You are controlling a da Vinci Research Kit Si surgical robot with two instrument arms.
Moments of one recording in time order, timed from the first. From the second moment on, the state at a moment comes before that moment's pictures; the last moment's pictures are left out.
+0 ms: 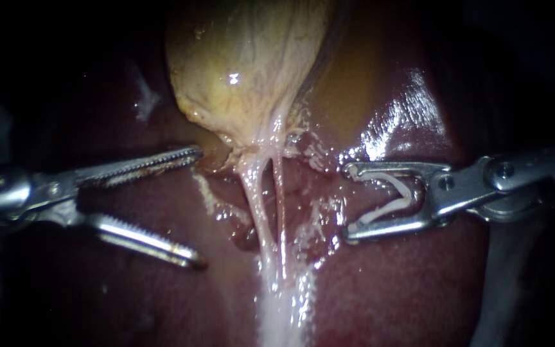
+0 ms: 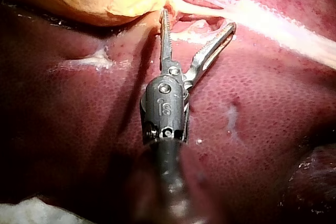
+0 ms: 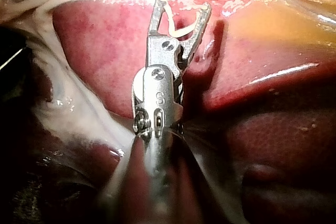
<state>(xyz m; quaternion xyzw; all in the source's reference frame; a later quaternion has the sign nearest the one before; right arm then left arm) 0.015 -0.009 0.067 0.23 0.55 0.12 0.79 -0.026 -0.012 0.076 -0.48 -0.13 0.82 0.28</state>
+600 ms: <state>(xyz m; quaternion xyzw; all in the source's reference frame) 0.015 -0.009 0.067 0.23 0.55 0.13 0.79 -0.028 -0.009 0.079 -0.48 -0.13 0.82 0.28</state>
